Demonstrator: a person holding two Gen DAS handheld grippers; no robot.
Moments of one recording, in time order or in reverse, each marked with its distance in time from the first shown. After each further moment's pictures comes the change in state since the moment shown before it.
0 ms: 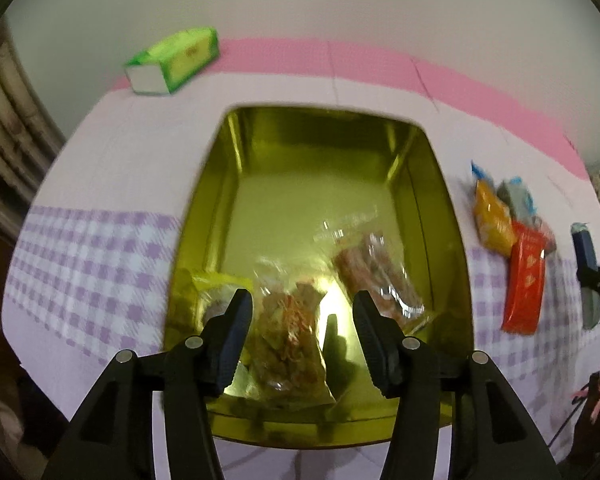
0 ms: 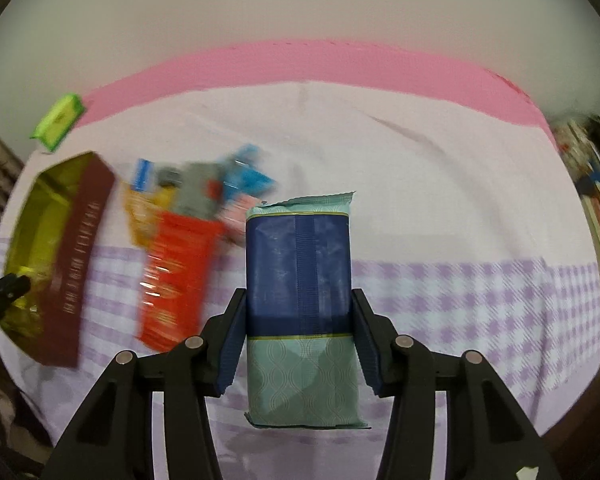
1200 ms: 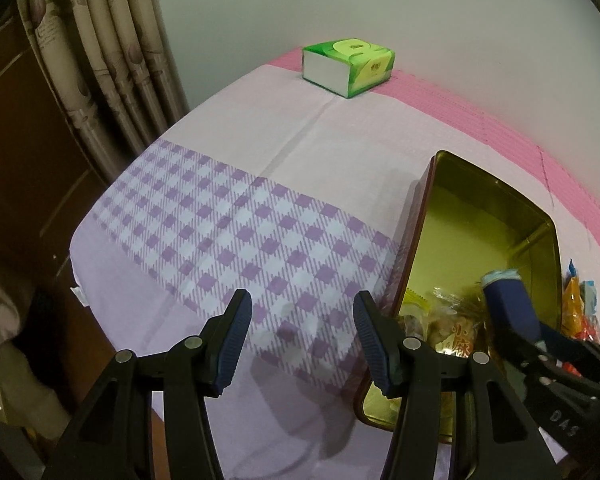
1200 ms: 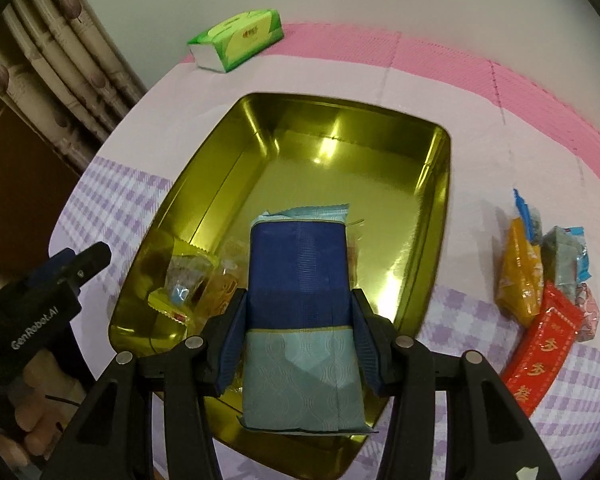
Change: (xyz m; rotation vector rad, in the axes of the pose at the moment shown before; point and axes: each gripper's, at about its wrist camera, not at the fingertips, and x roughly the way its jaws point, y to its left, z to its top) left arm -0.026 0.103 -0.019 -0.344 -0.048 0.228; right arm 0.041 0.252 0.008 -0.312 0.098 0.266
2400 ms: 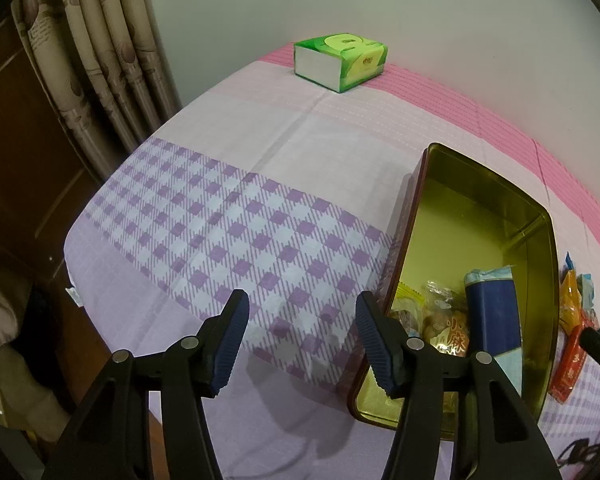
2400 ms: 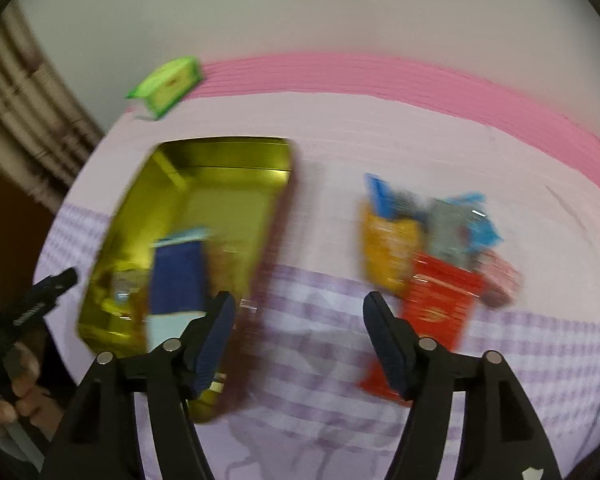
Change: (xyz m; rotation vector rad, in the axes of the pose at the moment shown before) left arm 0.004 -0.004 -0.001 0.007 0.012 -0.010; right arm -0.058 -0.094 -0.024 0.171 -0.084 -0.102
